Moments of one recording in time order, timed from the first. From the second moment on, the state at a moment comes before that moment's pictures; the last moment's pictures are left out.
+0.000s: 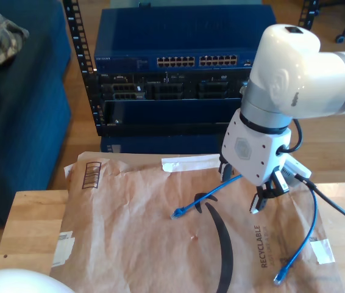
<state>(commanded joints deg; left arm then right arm) 95.5 -29.9 -5.9 7.0 62.6 -6.8 18.9 -7.6 -57.6 12.4 73.4 74.6</state>
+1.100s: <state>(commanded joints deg) 95.5 -29.4 -5.9 7.0 62.7 -6.9 24.7 17.7 -66.5 5.1 55.8 79.9</state>
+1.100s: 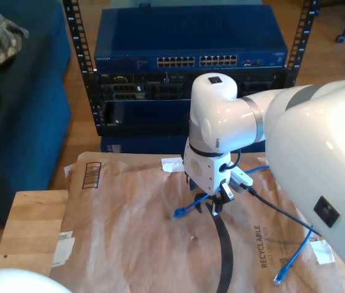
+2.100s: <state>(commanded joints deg) 87.0 -28.5 -31.3 4.8 91.5 -16.2 23.8 5.8 -68.3 5.4 65.1 93.3</state>
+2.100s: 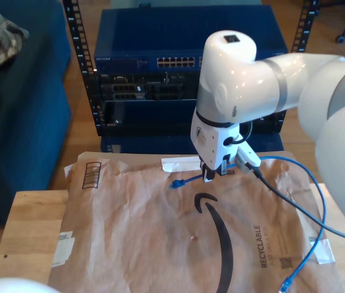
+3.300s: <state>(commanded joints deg) 31.0 8.2 -75.3 -42.0 125.5 -114.5 21.0 -5.0 -73.5 10.1 64.0 106.4</state>
